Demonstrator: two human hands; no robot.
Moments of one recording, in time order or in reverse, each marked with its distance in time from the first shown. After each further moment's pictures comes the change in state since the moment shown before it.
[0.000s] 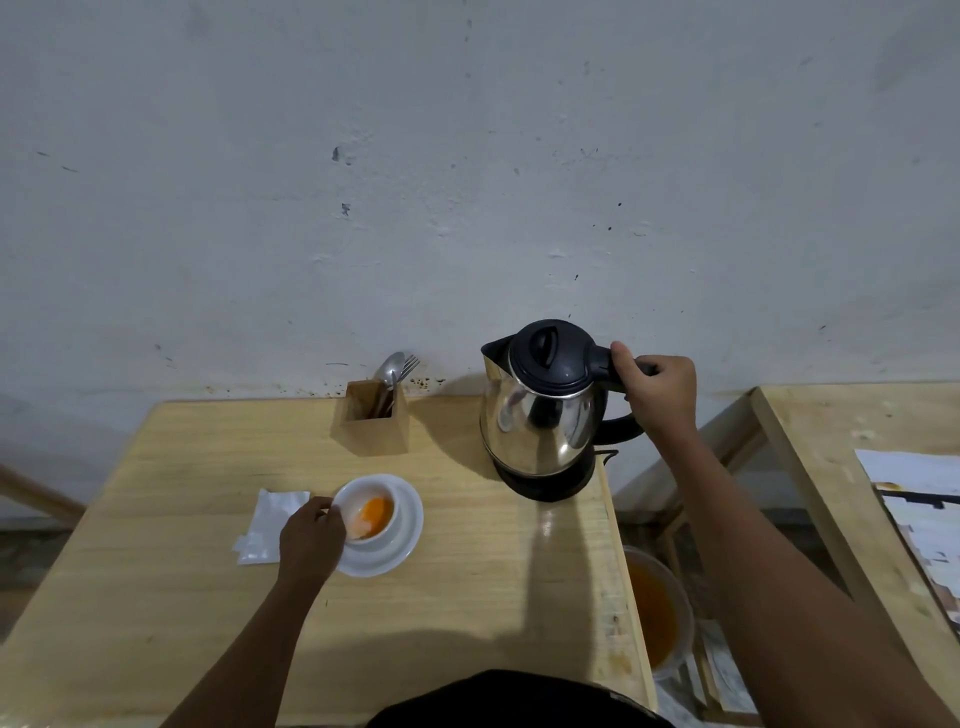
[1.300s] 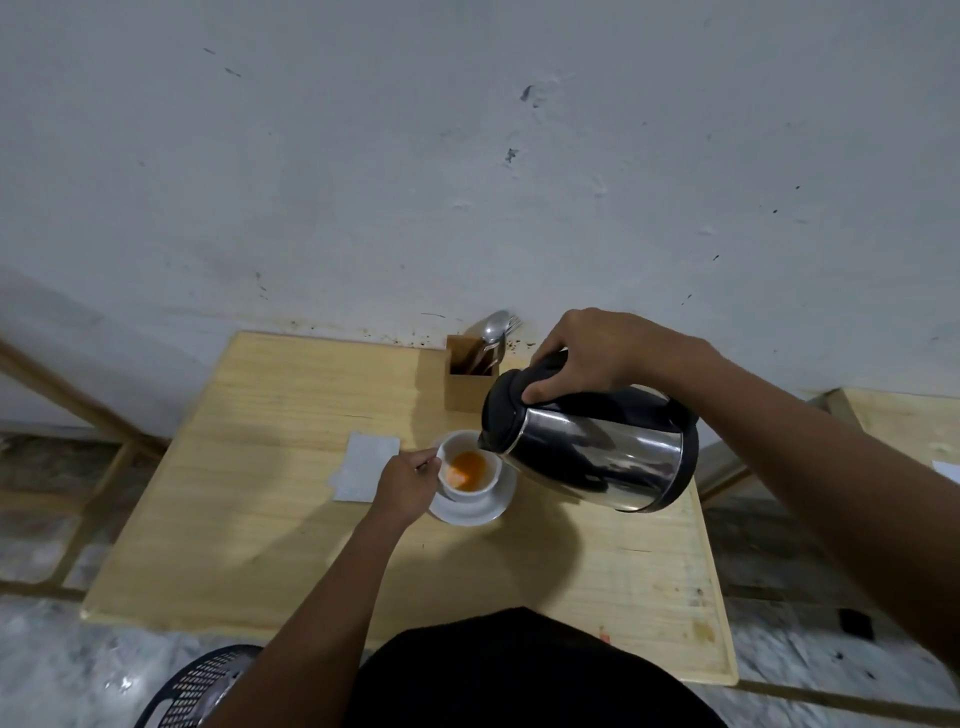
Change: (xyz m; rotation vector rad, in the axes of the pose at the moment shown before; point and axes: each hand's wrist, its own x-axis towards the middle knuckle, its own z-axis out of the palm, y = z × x) left_hand 0.022 -0.022 -0.033 -0.180 -0.378 -0.024; right_hand -0.033 -0.185 0.141 -0.842 -1.030 -0.259
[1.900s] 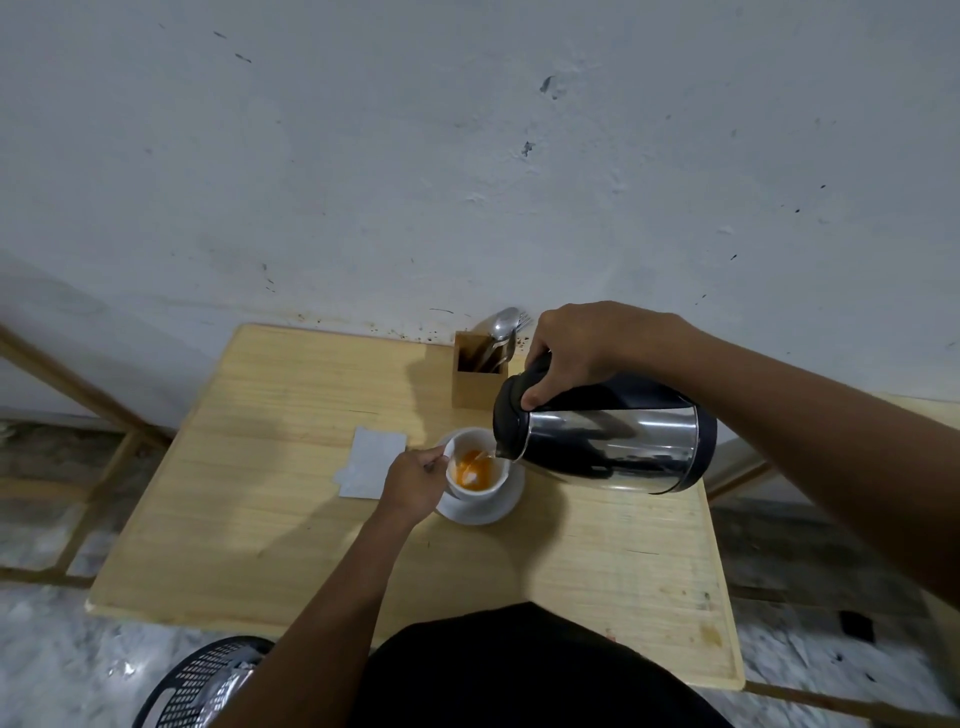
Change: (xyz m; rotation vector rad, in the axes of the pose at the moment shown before) left_hand 0.000 0.000 0.001 0.004 0.015 0.004; right_hand 0.021 -0.027 -0.006 -0.211 -0.152 -0.035
